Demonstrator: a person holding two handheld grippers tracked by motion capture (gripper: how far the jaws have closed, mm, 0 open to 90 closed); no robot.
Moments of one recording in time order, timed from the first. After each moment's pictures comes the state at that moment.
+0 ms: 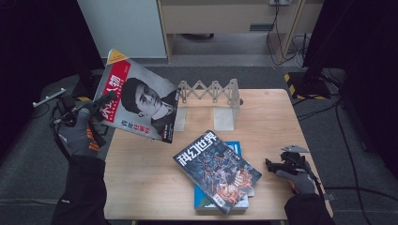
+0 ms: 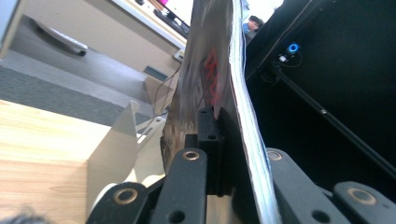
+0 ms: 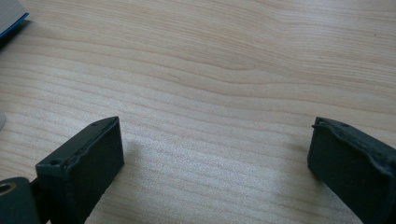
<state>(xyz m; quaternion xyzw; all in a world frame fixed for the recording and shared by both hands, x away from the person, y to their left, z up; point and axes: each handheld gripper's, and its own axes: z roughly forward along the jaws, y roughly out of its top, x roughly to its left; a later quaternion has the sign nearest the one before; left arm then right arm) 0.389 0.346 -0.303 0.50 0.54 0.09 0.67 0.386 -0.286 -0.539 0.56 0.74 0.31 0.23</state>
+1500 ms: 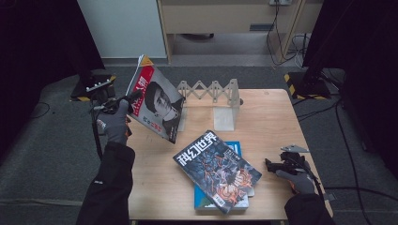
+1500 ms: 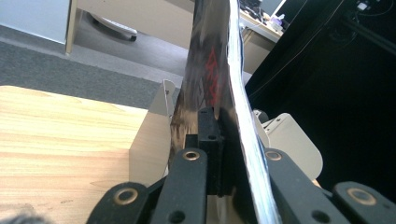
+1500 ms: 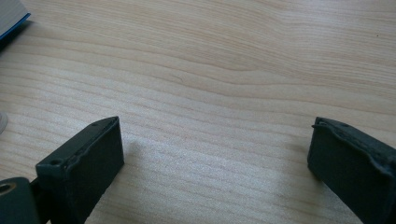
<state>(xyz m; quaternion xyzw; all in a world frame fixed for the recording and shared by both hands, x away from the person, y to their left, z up) 0.449 0.280 -0.326 0.56 0.58 0.16 0.56 0.386 -0.284 -0.539 0.56 0.74 0.31 0.23</state>
